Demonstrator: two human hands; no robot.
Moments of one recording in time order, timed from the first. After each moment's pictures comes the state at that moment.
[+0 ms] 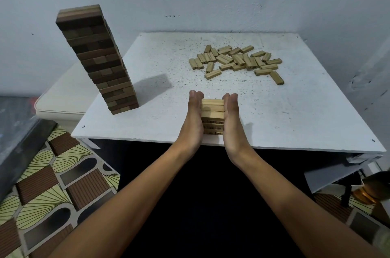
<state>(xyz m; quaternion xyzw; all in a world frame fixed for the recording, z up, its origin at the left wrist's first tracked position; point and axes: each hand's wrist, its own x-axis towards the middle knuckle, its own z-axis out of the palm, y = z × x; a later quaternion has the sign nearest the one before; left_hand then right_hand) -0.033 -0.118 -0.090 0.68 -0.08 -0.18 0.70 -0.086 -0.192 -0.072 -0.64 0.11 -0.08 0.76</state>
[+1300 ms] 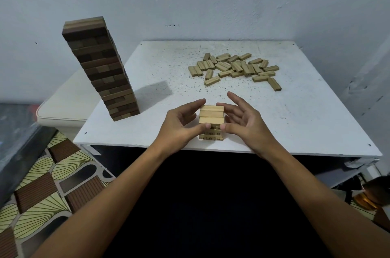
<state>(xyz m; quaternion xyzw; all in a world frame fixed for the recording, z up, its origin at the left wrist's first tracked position) -0.010 -0.074 -0.093 0.74 -0.24 -0.13 0.62 -0.080 -0.259 -0.094 -0.75 0.06 -0.06 0.66</state>
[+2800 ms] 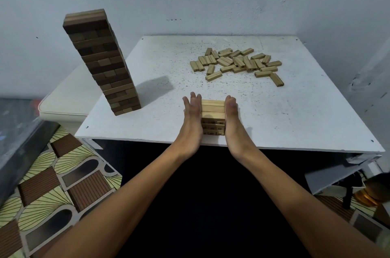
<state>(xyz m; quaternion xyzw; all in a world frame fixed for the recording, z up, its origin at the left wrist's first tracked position) -0.033 -0.102 -0.095 0.79 -0.18 -0.18 0.55 -0.081 -0.202 -0.091 -0.74 0.12 -0.04 0.66</state>
